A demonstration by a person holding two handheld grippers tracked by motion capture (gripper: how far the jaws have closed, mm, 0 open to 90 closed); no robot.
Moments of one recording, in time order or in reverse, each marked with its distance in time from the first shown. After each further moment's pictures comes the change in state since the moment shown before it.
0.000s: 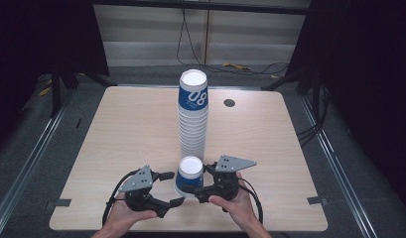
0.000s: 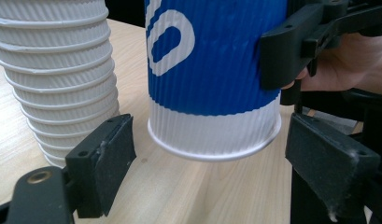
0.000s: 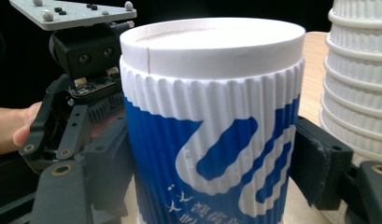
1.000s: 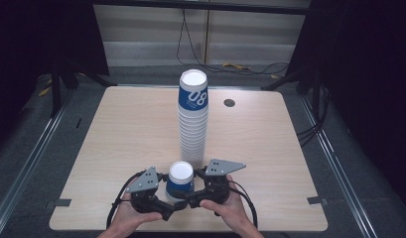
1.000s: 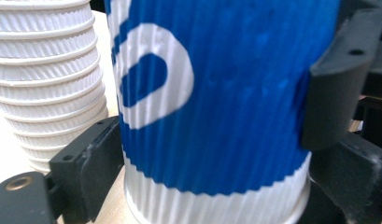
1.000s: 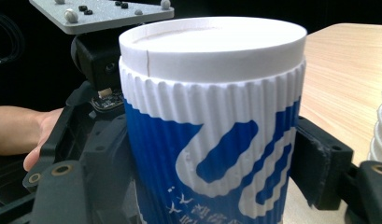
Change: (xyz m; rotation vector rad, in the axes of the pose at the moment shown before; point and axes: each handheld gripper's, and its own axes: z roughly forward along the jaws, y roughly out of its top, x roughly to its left) left arm -0.002 -0.005 0.013 0.011 -0.005 -0.018; right arm 0.012 -0.005 0.019 0.015 0.057 0.010
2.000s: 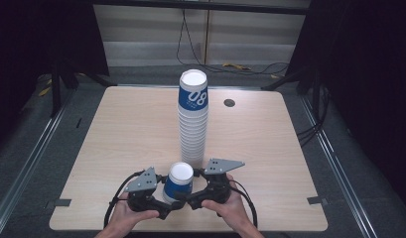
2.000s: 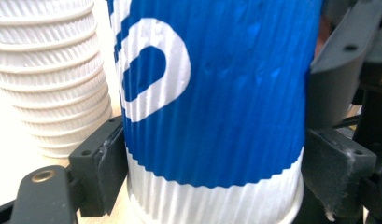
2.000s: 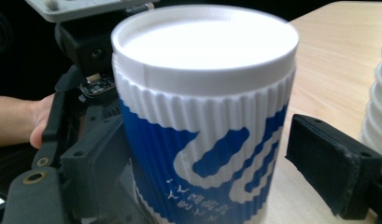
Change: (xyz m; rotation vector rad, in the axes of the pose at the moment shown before) left arm 0.003 0.000 -0.007 0.069 -0.007 0.020; right arm -0.002 0.001 -0.002 0.066 -0.022 0.025
